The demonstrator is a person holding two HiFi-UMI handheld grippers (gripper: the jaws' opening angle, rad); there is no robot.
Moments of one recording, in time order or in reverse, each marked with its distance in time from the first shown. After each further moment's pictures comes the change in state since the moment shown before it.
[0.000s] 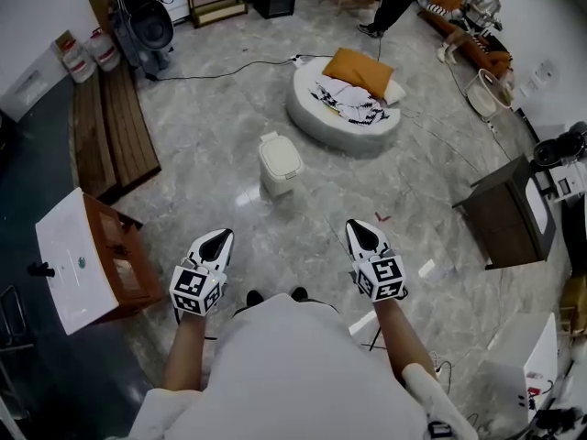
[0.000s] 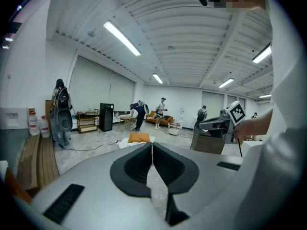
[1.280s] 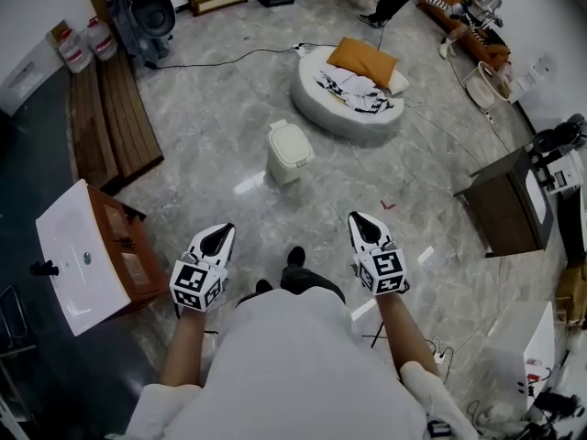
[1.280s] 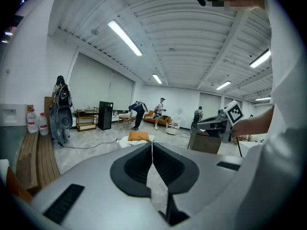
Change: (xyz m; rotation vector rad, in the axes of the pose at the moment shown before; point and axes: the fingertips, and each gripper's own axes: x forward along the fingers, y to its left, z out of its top) left arm -0.045 0.052 -0.019 -0.013 0.001 -0.043; right arm 0.025 0.067 0.003 -0.052 0.038 -0.041
